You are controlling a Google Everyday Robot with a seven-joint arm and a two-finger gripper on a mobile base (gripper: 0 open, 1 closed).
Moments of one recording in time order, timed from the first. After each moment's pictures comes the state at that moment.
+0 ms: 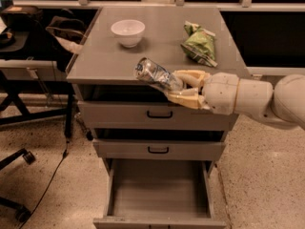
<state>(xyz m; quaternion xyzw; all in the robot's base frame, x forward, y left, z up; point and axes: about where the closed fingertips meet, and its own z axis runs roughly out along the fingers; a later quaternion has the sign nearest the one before) 0.545 -0.062 0.887 -0.52 0.55 0.25 0.61</state>
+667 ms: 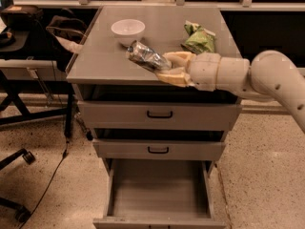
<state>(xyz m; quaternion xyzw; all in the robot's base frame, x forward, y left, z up) 0.620 -0.041 0.894 -0.52 0.55 0.23 0.61</state>
